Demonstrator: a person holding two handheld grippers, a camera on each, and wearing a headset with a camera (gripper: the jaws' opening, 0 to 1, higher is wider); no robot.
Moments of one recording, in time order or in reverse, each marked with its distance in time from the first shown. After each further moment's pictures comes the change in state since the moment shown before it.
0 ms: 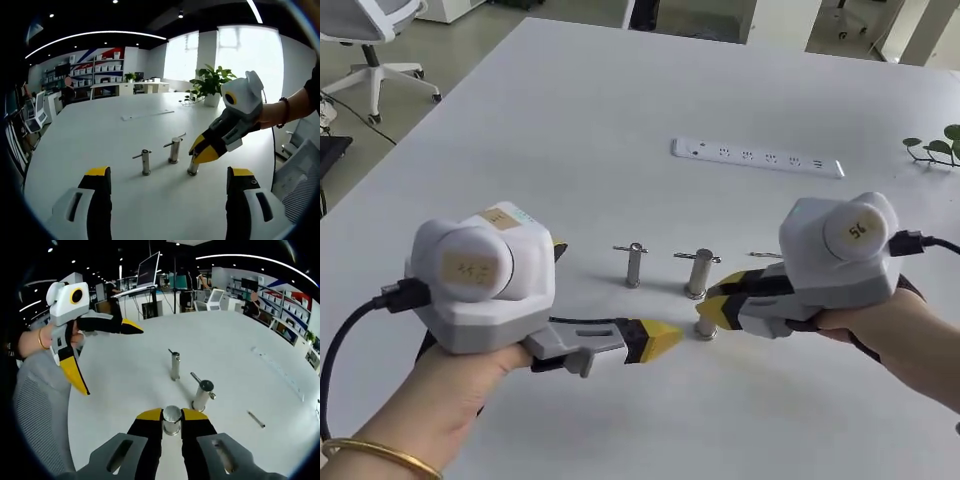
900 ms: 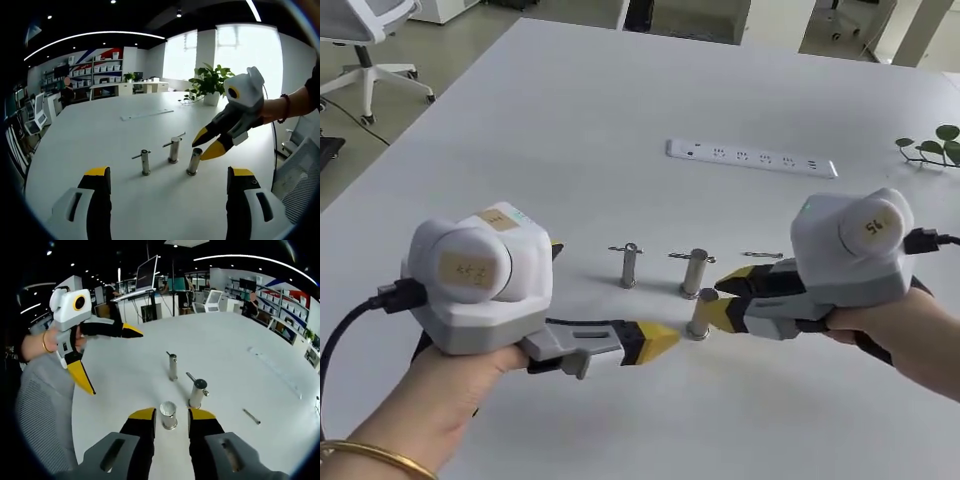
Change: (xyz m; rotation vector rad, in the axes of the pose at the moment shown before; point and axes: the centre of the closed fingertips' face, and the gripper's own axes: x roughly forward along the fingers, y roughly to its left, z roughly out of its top) left arm 0.000 -0.002 0.000 0.015 0.005 0.000; right arm -0.023 -0.003 0.003 0.021 -0.019 -0.004
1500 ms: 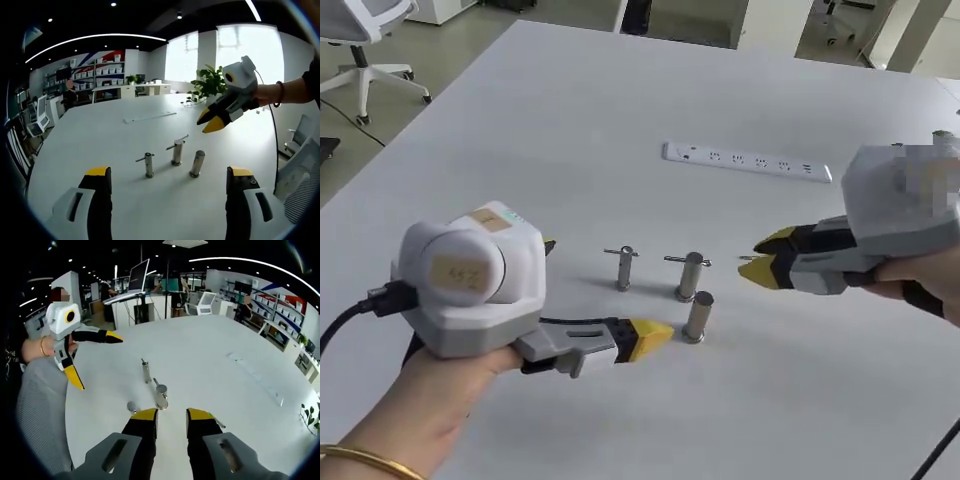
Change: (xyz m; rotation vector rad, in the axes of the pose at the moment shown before) left arm -0.002 0.005 0.005 0.009 -0.019 0.027; right arm -0.030 -0.066 0.011 -0.028 0.020 -0.080
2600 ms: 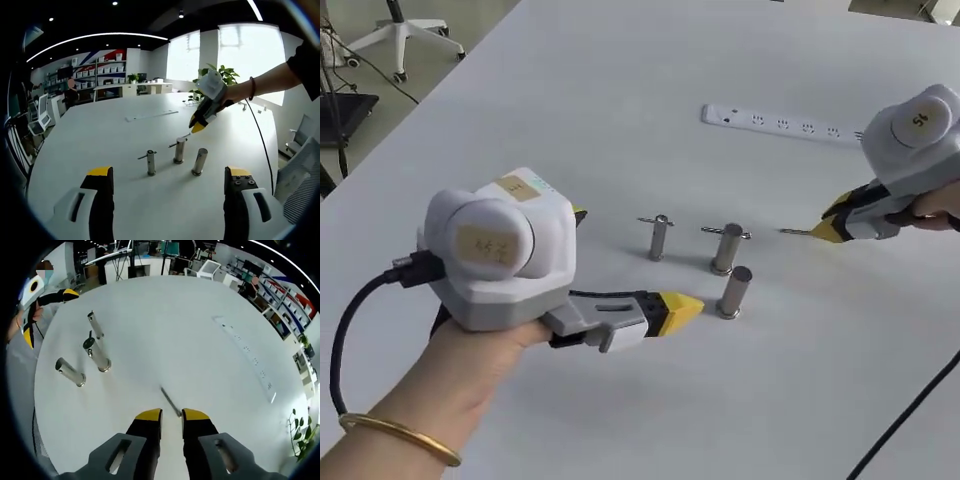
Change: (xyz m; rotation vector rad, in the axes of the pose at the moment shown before) left arm 0.000 0.002 -0.004 -0.006 0.009 0.013; right arm 0.046 -0.090 -0.064 -0.115 0.348 -0.034
